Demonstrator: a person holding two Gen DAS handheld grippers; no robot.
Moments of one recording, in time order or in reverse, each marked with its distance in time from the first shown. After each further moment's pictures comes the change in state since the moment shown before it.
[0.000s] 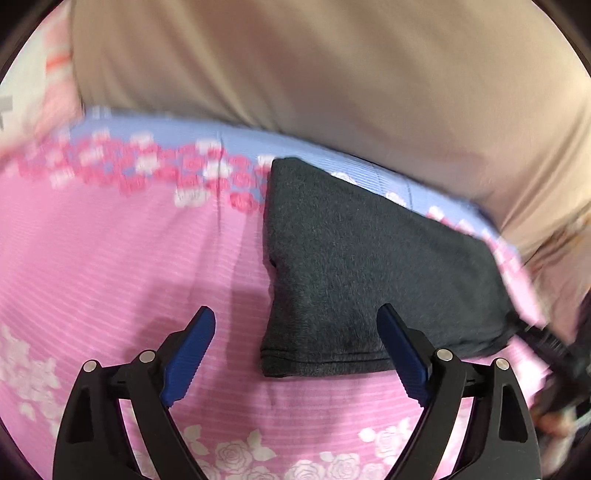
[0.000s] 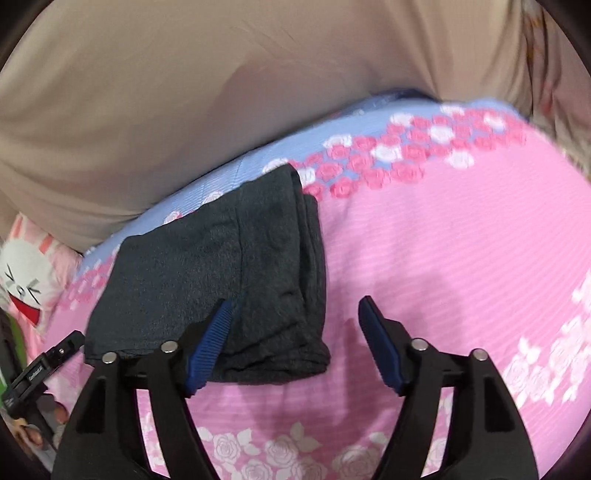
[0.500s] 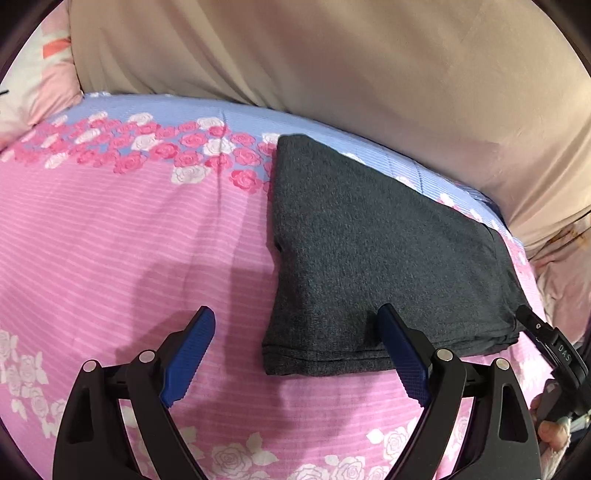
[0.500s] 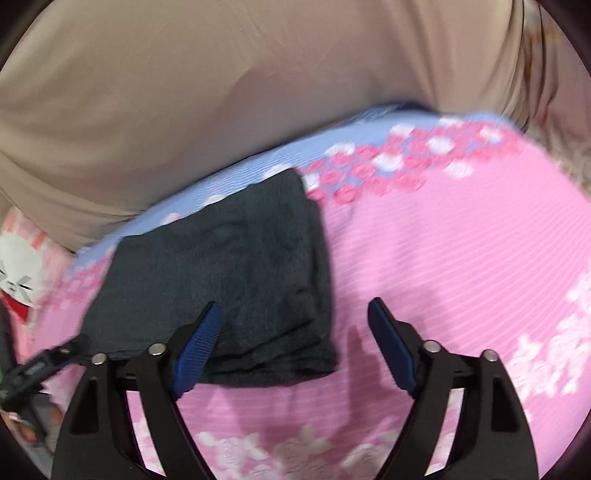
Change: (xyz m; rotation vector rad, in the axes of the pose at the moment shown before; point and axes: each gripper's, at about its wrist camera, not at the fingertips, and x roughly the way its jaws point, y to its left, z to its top) left arm 0.012 -0.007 -0.005 0.035 0.019 0.073; right arm -0.008 0.021 -0.016 -0.088 -0.122 -0.153
